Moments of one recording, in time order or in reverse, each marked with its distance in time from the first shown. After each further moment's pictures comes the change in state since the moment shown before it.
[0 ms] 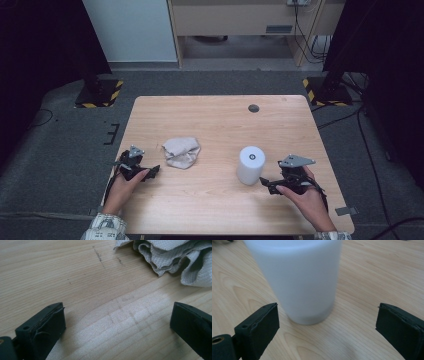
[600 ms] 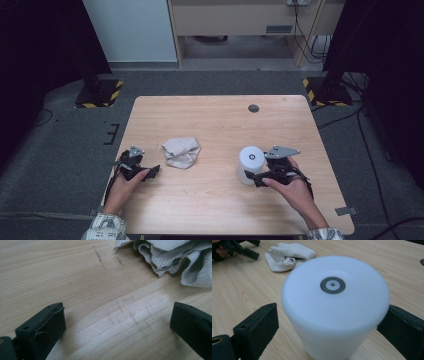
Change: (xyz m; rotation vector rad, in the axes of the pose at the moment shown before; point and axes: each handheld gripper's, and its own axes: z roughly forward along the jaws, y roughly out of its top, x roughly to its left) left arm 0.000 0.000 0.000 -0.001 0.002 -0.002; right arm 0.017 0.039 0.024 -0.052 0.089 -0.044
